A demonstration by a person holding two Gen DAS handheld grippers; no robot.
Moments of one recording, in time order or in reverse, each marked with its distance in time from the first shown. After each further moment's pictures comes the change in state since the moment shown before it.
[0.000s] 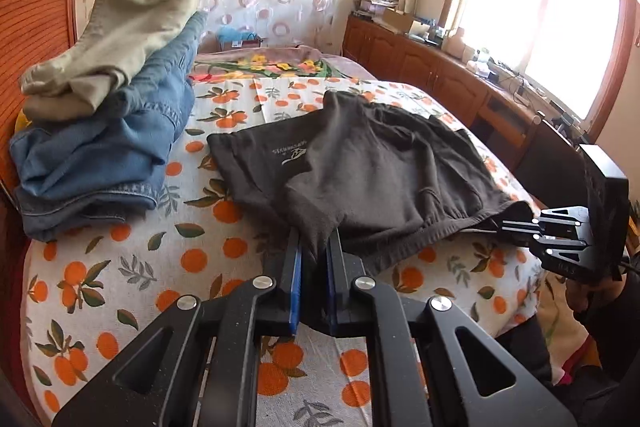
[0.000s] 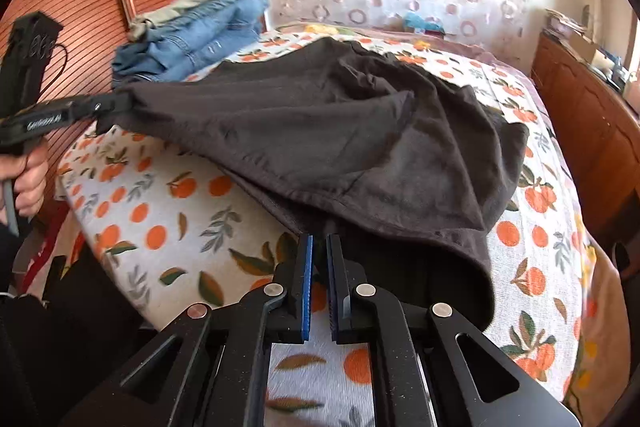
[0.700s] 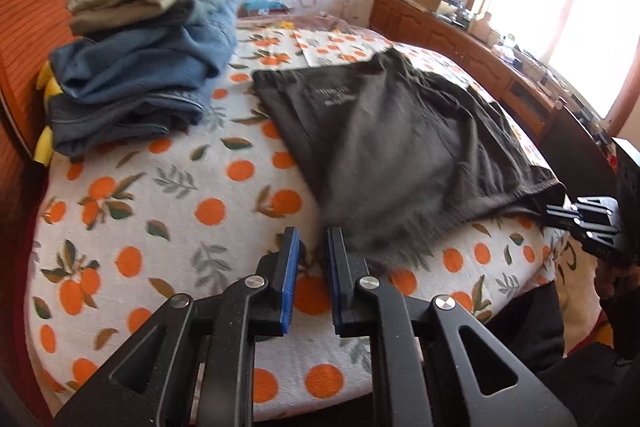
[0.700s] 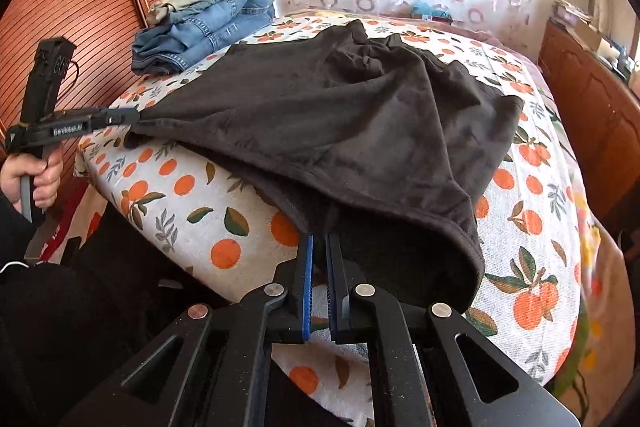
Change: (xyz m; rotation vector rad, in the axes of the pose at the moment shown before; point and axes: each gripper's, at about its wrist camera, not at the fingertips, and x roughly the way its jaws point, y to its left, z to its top) left arm -0.005 0.030 -0.043 -0.067 0.087 0.083; right arm -0.024 0.001 -0.027 0.009 0.070 0.018
